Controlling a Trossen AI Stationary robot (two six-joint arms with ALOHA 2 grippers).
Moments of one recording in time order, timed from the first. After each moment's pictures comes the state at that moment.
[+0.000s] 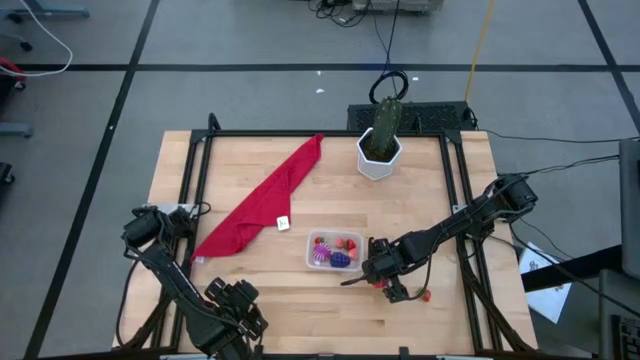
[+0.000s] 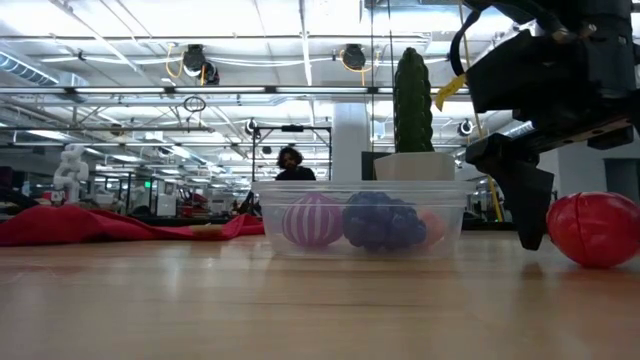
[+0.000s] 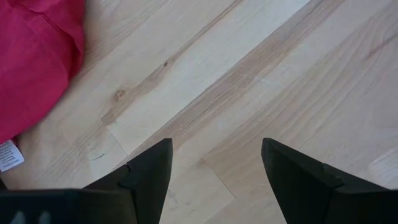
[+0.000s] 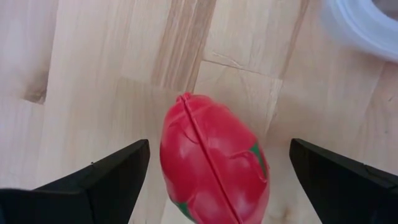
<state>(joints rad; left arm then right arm) -0.92 1.96 1.53 -1.33 -0.34 -1.82 0.43 1.69 0.93 -0.55 -0.10 0.21</state>
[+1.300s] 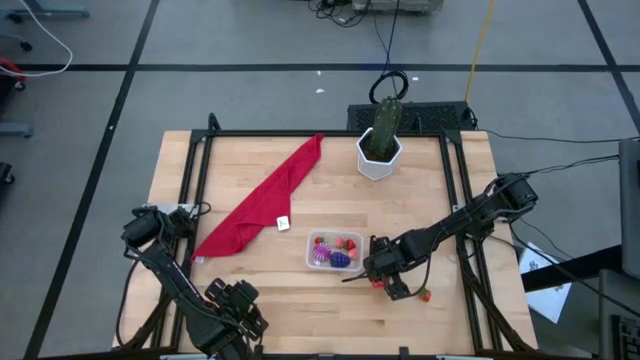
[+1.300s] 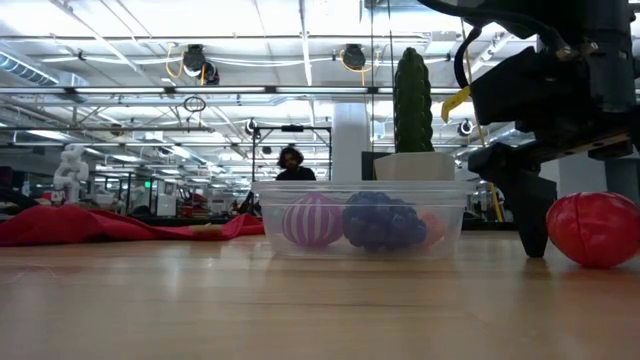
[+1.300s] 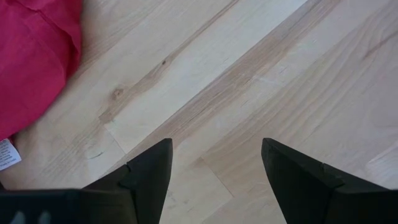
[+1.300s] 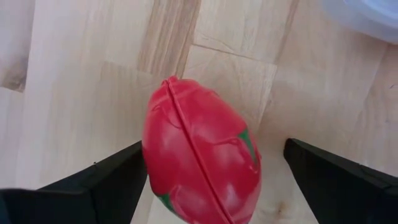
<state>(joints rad) -0.92 1.96 1.53 -1.32 -0.34 -1.82 0.41 1.68 0.88 -0.52 -0.08 0.17</state>
